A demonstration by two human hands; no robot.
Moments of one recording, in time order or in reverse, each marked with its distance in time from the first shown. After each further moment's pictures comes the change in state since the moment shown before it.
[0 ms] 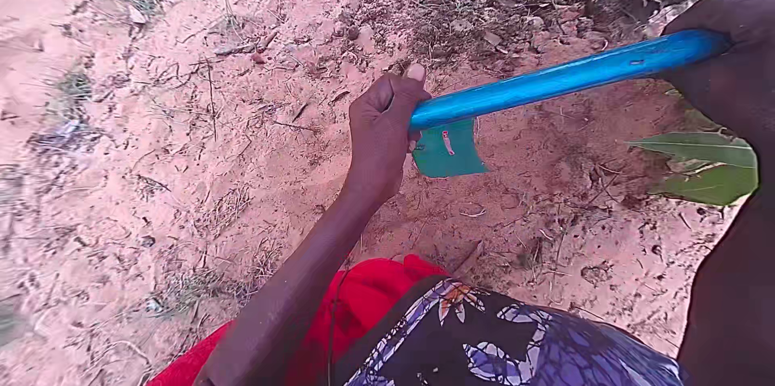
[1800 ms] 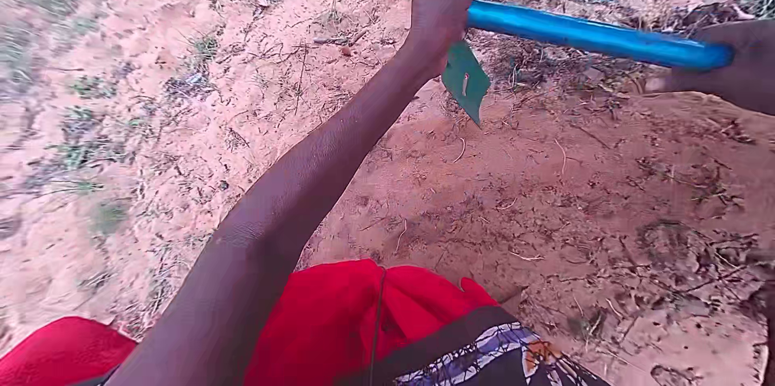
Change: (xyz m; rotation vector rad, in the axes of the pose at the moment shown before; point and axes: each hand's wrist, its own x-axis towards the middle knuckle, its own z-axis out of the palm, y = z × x) left_hand 0.145 0.028 -0.056 0.106 0.135 0.154; right_hand 0.117 0.025 0.114 0.229 -0.164 -0.170
